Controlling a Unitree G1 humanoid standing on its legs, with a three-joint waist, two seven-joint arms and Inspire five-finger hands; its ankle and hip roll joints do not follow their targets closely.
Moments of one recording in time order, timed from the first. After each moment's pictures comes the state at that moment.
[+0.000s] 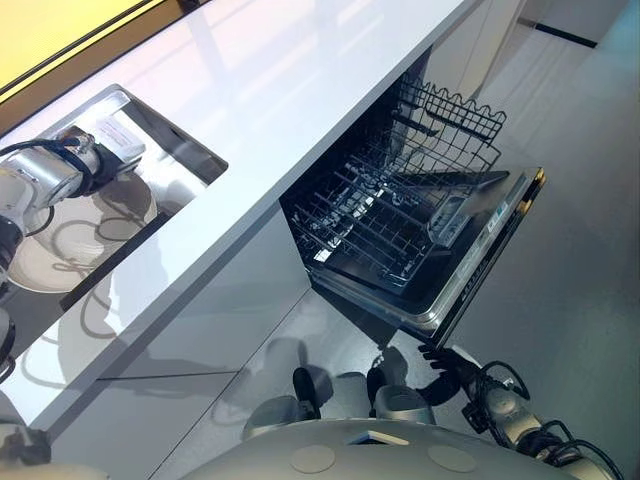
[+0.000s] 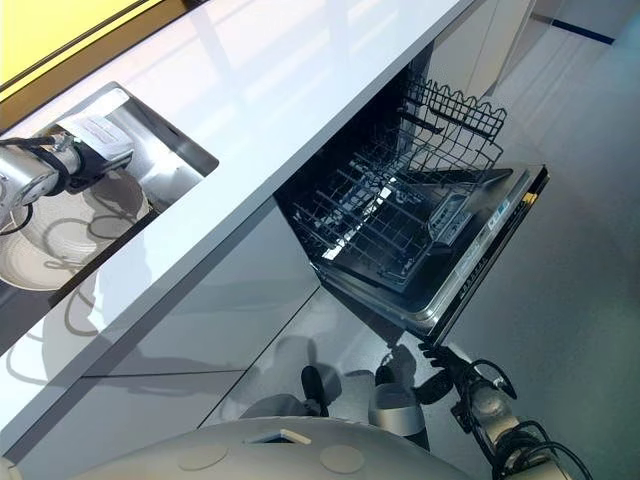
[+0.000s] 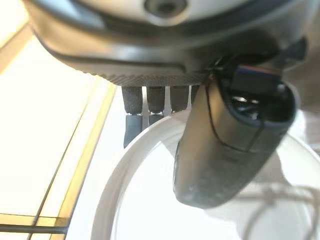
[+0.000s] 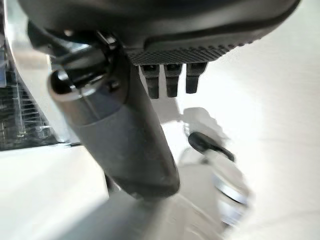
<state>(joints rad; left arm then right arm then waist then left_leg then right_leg) -0.93 1.20 -0.81 0.69 0.94 -0.25 -0.16 0.09 -0.48 0.29 0.93 -0.11 -0.17 0.13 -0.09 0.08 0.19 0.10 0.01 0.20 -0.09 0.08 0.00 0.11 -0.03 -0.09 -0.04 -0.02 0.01</state>
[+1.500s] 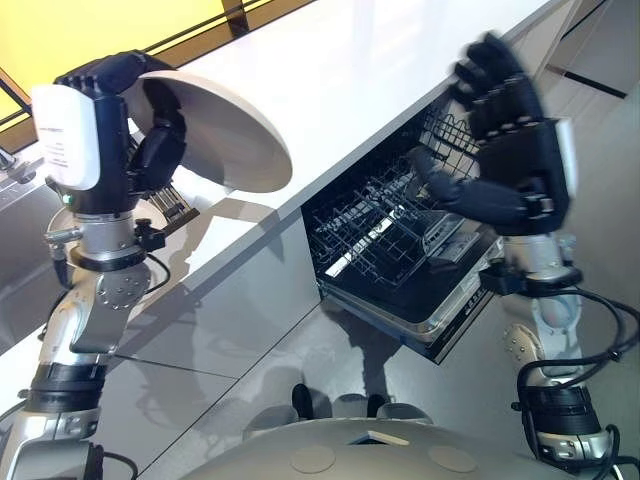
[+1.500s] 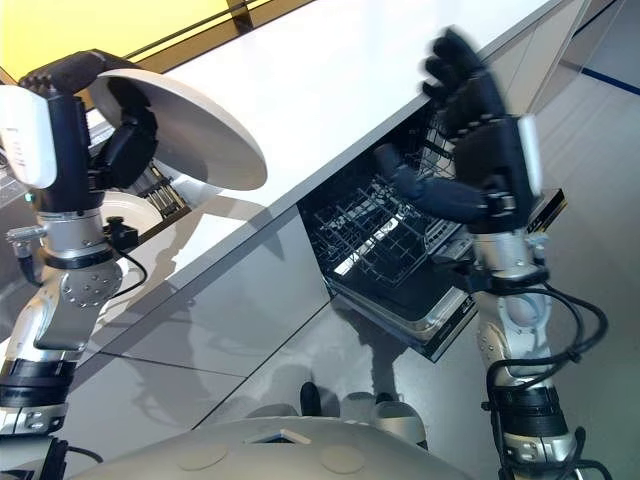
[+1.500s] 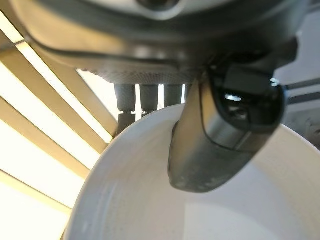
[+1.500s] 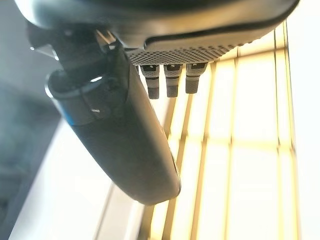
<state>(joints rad) -0.11 0.65 0.05 -0.13 0.57 -0.37 0.67 -0.02 -0.45 0.07 -0.27 0.46 -0.39 0.28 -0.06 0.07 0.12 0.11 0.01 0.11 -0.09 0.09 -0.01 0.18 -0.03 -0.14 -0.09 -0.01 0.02</state>
